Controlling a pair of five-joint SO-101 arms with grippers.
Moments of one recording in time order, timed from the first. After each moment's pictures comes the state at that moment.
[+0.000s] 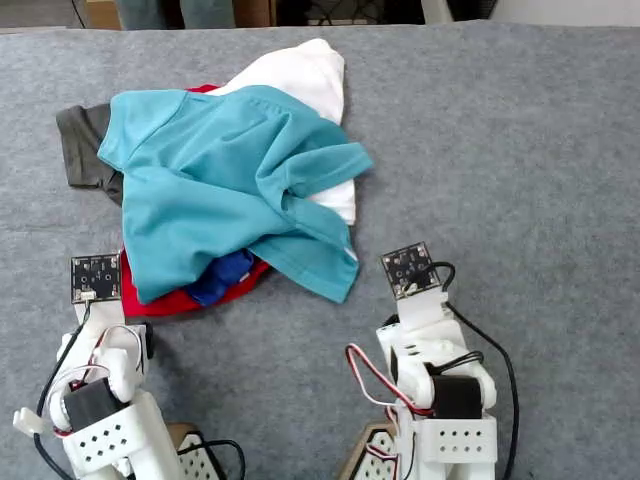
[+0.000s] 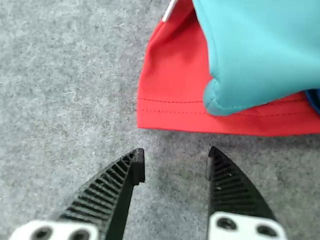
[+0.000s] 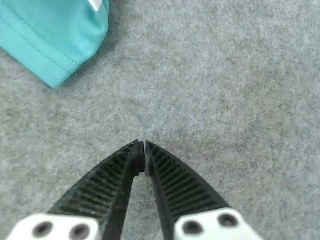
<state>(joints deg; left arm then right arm) -31.3 -103.8 96.4 70.3 -21.0 0.1 -103.8 96.4 72.6 17.5</state>
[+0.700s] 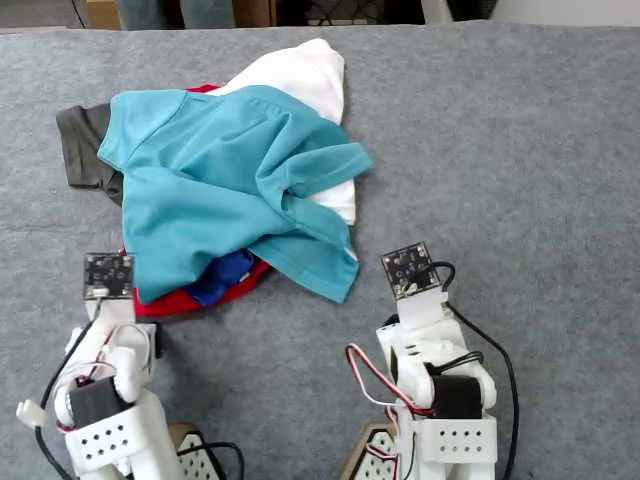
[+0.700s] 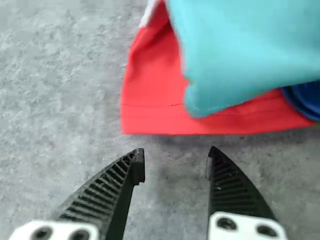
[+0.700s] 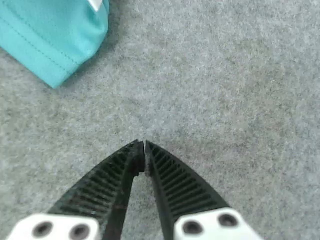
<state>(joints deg) -25.4 -103.8 96.4 70.3 -21.0 0.1 -103.8 96.4 72.6 17.5</state>
